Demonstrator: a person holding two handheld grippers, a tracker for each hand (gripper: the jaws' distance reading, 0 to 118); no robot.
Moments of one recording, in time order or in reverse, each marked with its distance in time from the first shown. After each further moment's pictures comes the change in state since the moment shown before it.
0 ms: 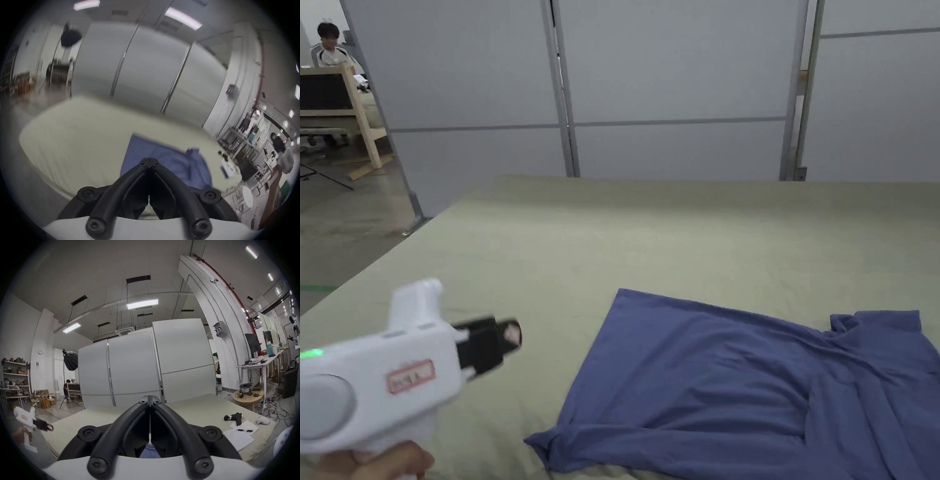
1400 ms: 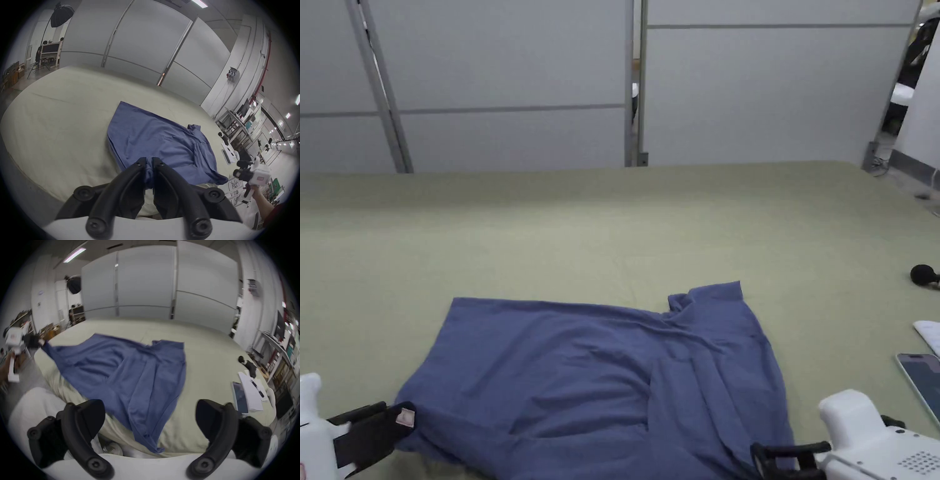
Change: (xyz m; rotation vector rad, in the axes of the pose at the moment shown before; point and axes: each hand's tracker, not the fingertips) left arm 0.023 -0.029 -0.089 -0.096 -0.122 -0.024; right arm 0.046 -0.236 -0.058 -0.836 0.141 0.253
